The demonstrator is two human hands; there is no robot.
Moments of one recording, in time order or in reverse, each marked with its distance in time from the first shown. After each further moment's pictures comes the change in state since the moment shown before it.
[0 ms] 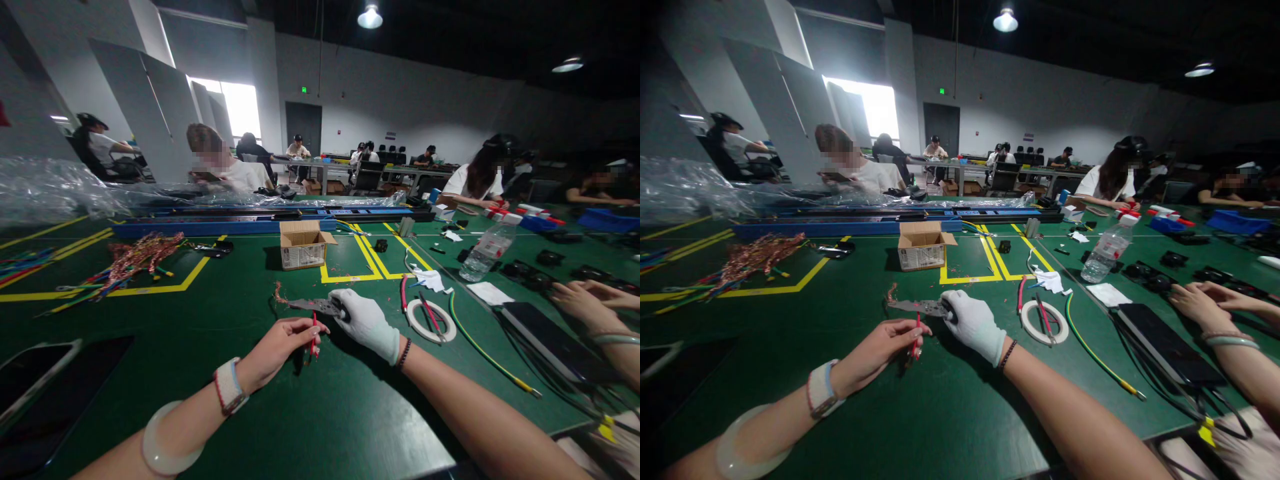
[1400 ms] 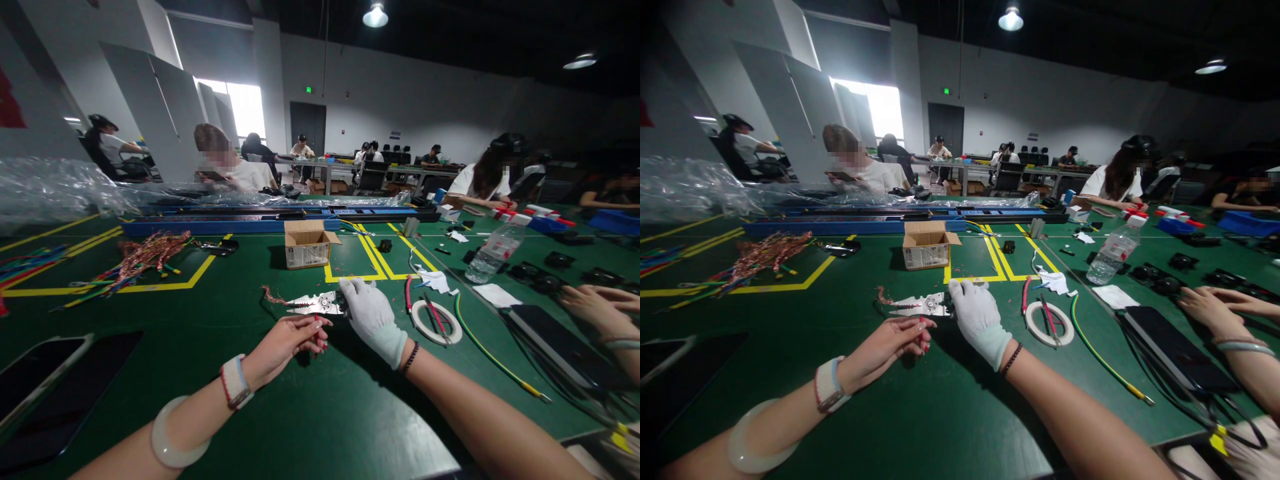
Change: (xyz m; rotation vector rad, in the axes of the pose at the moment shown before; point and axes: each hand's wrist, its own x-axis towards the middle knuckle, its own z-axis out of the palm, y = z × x) left_hand 0.002 0.000 0.001 -0.145 0.038 -0.049; right_hand 0.010 -0.017 -0.014 -0.577 -0.067 0.117
